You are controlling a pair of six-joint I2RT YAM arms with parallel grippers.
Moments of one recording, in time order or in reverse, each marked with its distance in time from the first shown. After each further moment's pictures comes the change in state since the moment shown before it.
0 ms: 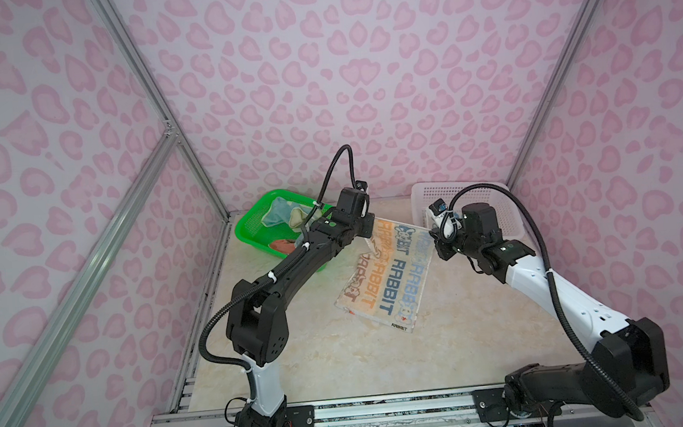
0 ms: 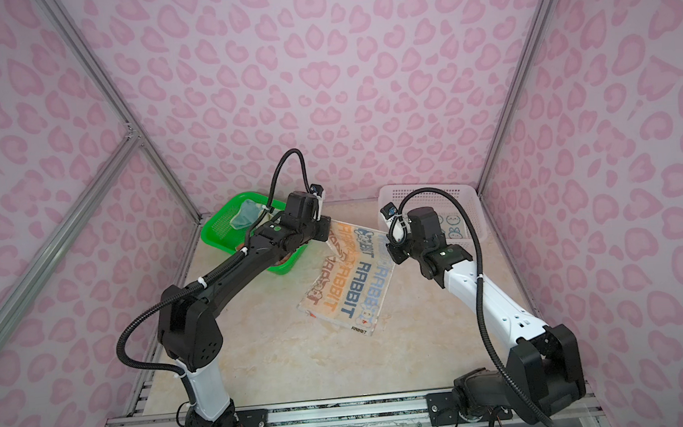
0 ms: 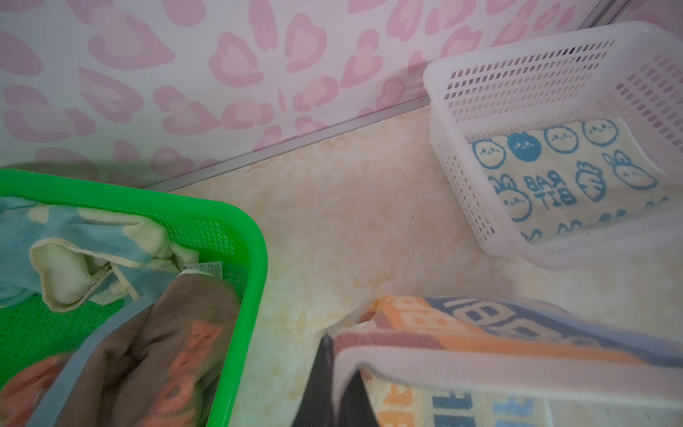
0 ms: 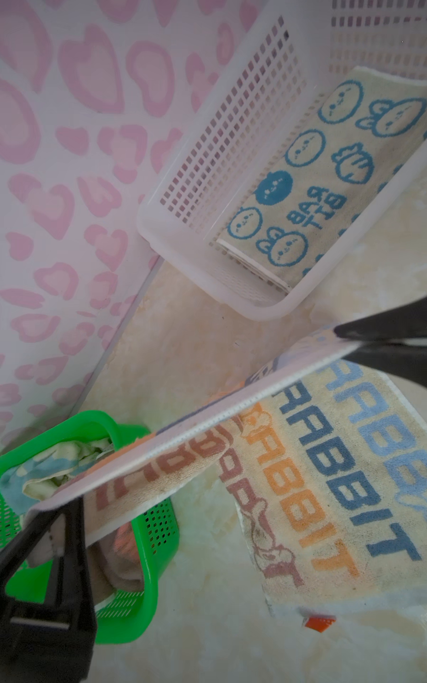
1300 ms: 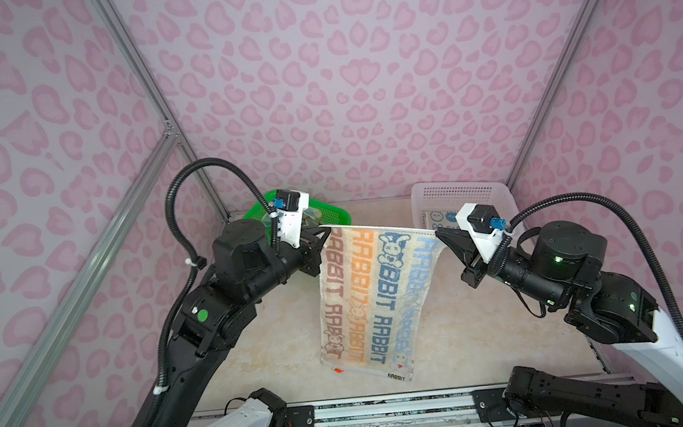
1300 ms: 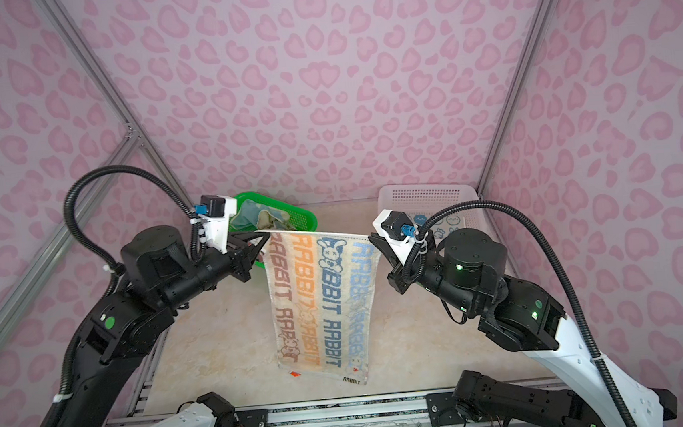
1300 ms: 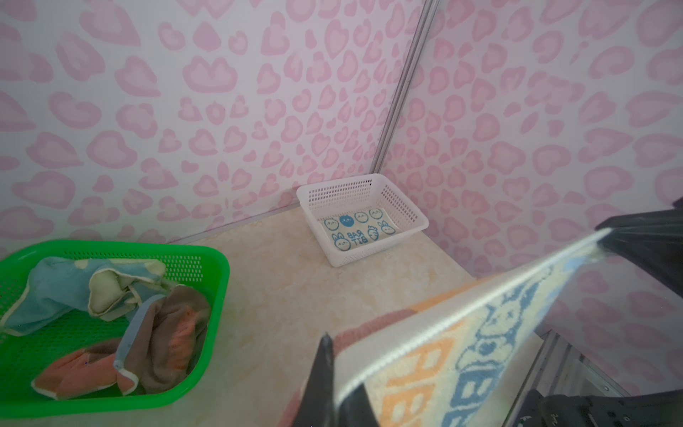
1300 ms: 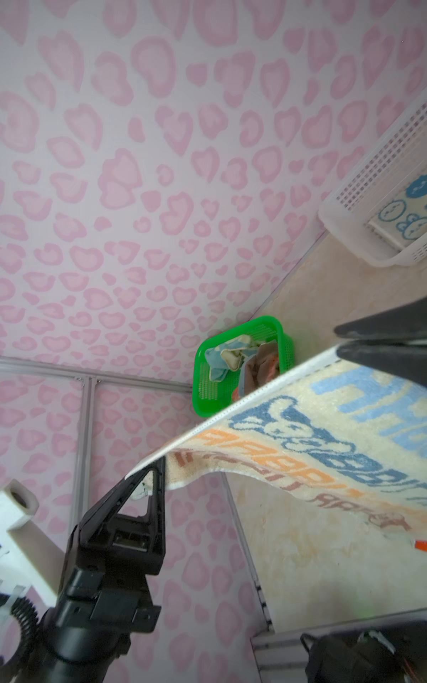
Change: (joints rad) left arm 0.002 -0.788 -0.186 -0.241 0.282 -0.058; right arm 0.569 -0.368 0.351 -0.333 0.320 0.032
